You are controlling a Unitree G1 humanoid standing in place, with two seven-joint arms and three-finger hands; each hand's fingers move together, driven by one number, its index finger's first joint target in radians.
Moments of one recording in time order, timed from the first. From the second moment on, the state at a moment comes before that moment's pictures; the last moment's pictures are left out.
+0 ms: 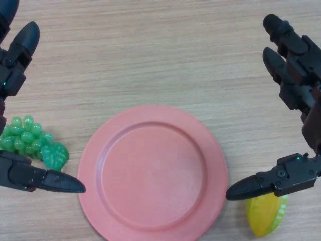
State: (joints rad) left arm 0.00 0.32 0.46 -0.93 -0.46 0.53 -0.28; right arm -0.08 -0.60 0.12 -1.00 0.41 0.65 -0.30
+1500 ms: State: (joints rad) left arm 0.02 0.31 0.46 -0.92 -0.46 0.53 -0.28; right arm -0.12 -0.52 0.12 -1.00 0.39 0.65 -0.26
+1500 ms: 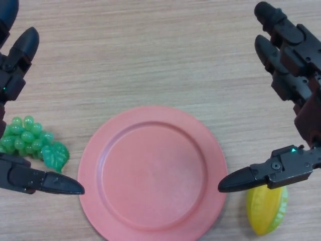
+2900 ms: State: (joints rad) left arm -0.07 0.54 0.41 0.02 0.60 -0.21 -0.50; right arm -0.09 -0.52 0.08 -1.00 0.39 0.65 -0.25
